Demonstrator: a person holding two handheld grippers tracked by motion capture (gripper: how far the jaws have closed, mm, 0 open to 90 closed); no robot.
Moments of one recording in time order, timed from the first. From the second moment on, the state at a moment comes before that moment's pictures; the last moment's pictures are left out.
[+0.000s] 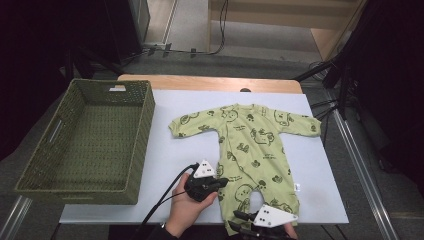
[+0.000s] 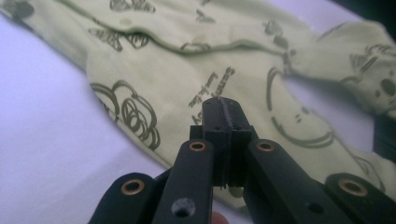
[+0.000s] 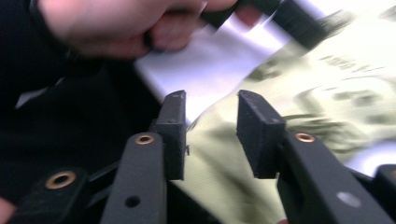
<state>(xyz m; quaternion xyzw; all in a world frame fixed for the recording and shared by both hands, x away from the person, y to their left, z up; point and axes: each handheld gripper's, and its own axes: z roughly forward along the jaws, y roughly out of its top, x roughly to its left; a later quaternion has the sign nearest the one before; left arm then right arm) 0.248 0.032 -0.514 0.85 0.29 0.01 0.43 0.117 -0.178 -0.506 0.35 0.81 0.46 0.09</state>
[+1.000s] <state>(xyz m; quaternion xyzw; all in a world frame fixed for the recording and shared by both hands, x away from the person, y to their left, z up) 0.249 0.028 -0.516 0.86 0.29 0.01 0.41 0.117 -0.205 -0.512 0.44 0.79 0.41 0.12</state>
